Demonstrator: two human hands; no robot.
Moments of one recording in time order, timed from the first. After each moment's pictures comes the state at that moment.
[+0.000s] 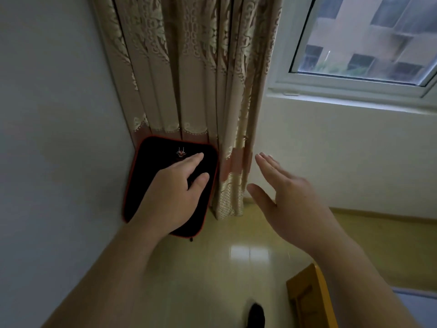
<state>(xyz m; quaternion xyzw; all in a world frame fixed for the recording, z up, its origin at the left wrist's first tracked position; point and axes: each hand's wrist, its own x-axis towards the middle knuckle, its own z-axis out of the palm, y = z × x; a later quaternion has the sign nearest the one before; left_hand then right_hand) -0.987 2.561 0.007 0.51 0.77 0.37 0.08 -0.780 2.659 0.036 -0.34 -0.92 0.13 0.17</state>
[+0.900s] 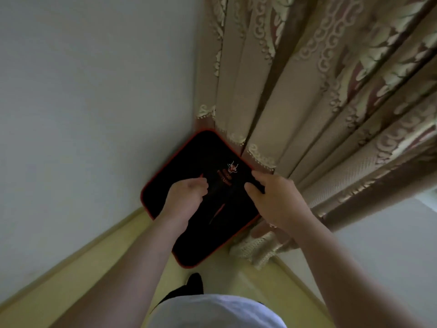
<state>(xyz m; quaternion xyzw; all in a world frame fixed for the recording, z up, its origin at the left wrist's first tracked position) -1.189 2.836 -0.160 -0.12 0.68 0.67 0.27 -1.112 3.019 -0.061 -0.18 -0.95 0.24 -0.08</state>
